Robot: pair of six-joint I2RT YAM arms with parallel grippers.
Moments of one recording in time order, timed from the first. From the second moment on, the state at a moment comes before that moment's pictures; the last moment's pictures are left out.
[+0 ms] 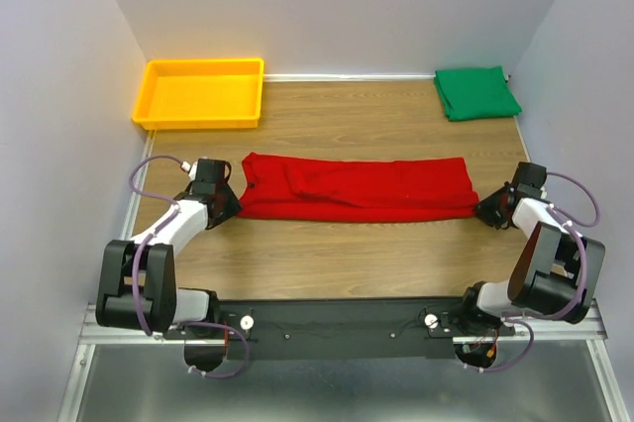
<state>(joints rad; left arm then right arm) -0.10 1.33 0.62 -0.29 -0.11 -0.63 -0.41 1.38 0.61 -0.26 -0.08 0.62</state>
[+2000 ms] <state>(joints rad) -0.09 0.78 0.63 -0.18 -0.23 -0.35 -0.25 1.32 0.53 -0.04 -0.17 0.91</state>
